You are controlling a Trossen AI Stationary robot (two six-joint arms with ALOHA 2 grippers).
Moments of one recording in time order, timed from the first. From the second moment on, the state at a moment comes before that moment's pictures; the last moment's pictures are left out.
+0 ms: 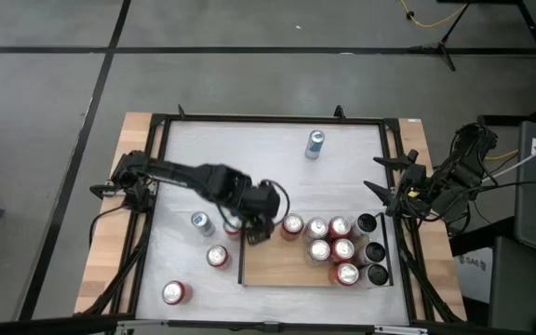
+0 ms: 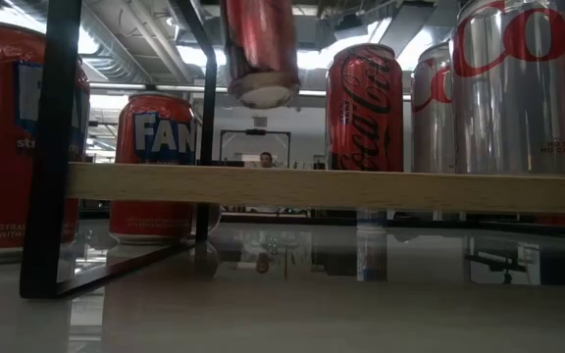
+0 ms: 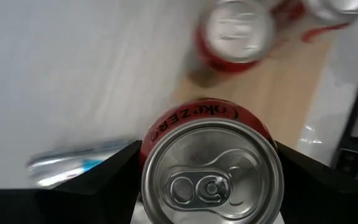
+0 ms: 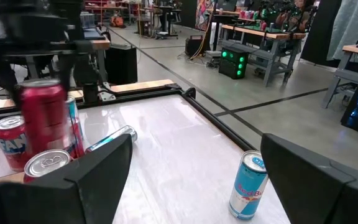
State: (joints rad) left arm -0.21 1.88 1.99 -1.29 -0.12 -0.60; right arm 0.88 0.55 0.76 -0.74 1.26 0.49
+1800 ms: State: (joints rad) left arm -0.33 2.12 1.99 -1.02 -0.12 -0.54; right arm 0.88 0.55 0.76 -0.73 1.16 0.49
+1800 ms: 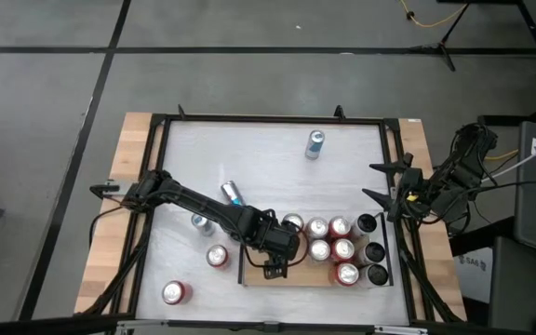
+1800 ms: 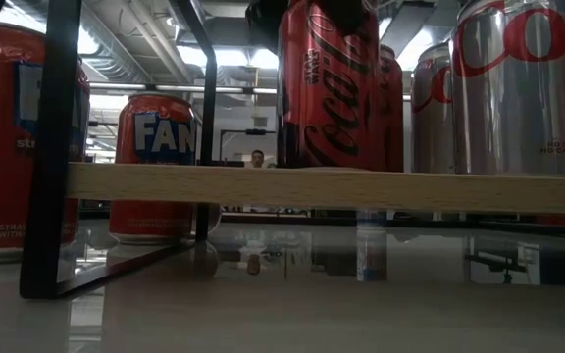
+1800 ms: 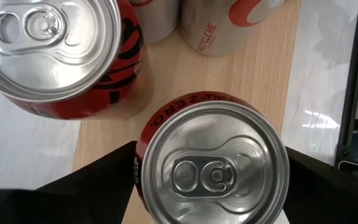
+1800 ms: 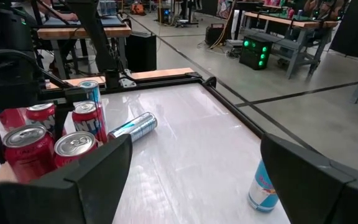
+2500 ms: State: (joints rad) left arm -0.33 2.12 1.99 -1.02 -0.12 -0.55; right arm 0.88 0.55 0.76 -0.73 1.16 0.49
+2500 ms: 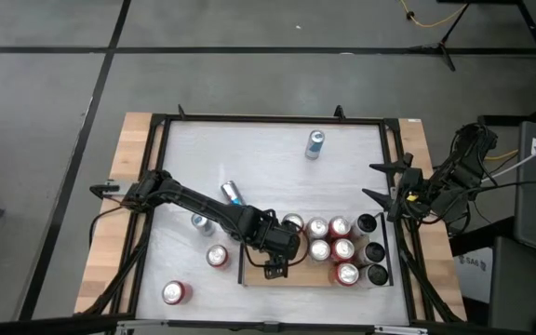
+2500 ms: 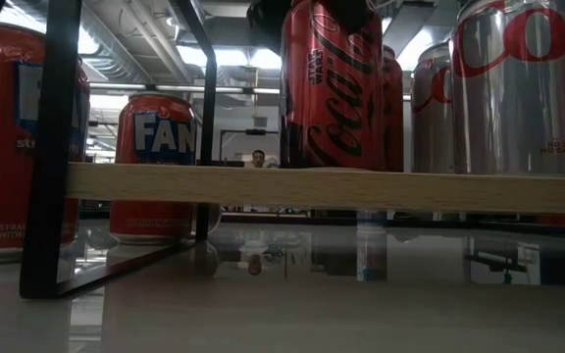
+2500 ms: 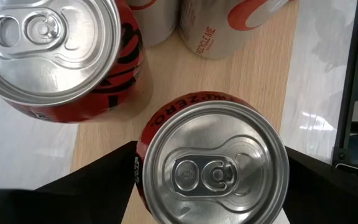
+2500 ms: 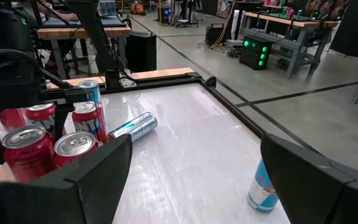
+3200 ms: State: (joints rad) left arm -0.33 2.11 1.99 -1.01 -0.11 -0.60; right arm 0.88 0.55 0.76 -0.73 1.16 0.49
